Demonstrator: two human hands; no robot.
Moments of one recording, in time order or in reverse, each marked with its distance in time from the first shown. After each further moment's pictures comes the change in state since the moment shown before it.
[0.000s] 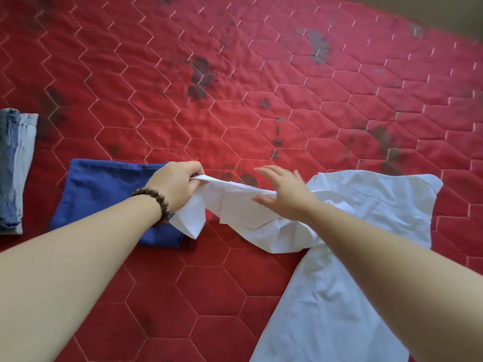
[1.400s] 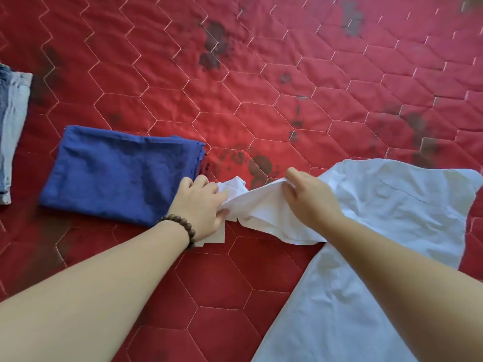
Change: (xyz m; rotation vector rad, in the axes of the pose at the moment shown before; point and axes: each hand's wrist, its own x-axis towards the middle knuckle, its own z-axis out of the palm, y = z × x) left_hand -0.036 -0.021 0.099 0.593 -0.065 0.171; right_hand -0.012 0.022 0.051 -0.043 0.269 -0.005
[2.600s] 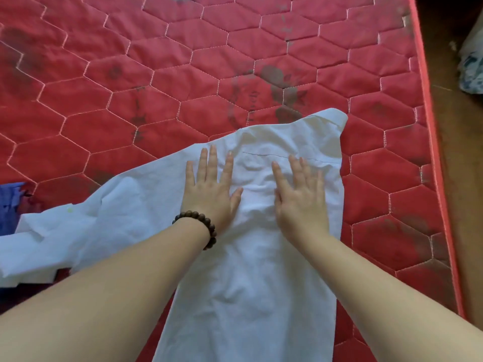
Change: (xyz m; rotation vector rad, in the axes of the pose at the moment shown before) left_hand 0.148 0.272 0.008 -0.016 -0.044 0.052; right_hand -0.116 0.212 -0.028 -0.158 0.224 0.388
